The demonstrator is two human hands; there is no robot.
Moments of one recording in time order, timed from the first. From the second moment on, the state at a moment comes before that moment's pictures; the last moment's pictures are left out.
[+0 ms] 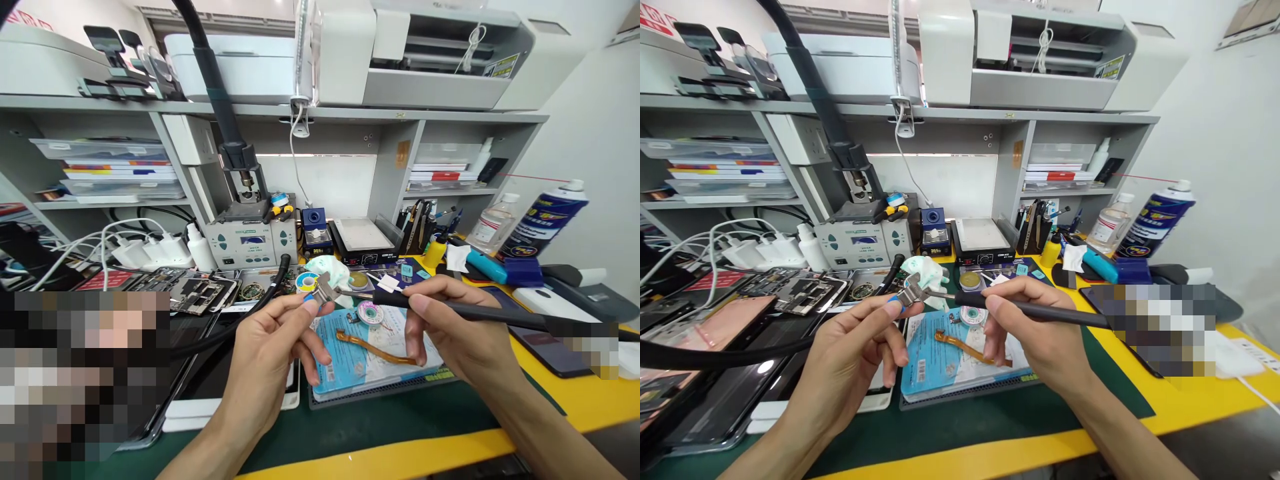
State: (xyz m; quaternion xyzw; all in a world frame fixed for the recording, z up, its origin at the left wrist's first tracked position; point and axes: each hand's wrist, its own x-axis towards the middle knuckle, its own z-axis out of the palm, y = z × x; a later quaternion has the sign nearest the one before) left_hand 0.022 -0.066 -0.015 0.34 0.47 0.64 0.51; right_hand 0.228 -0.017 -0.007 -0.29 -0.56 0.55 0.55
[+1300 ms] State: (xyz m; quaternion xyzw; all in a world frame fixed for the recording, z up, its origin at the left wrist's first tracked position) left_hand 0.020 -0.068 -0.016 0.39 0.49 0.61 0.49; right_hand 0.228 -0.016 -0.008 -0.30 -0.58 0.52 0.55
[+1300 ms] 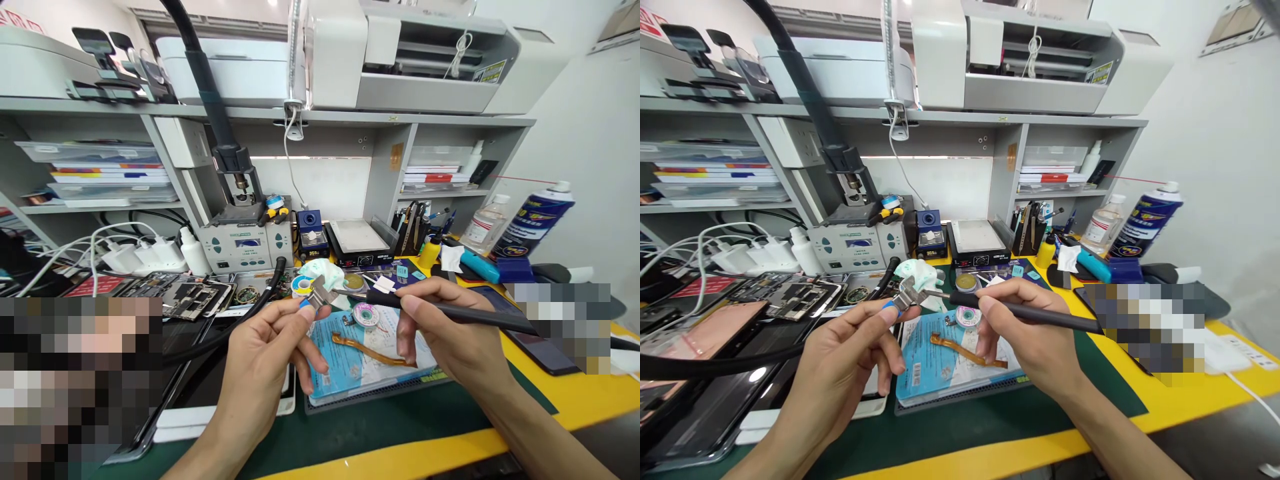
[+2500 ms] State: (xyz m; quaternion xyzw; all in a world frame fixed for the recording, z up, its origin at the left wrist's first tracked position) left_hand 0.016 -0.065 -0.034 0.48 0.44 0.54 0.53; right_hand 0.221 0.001 -0.019 -0.31 -0.66 0.43 0.53
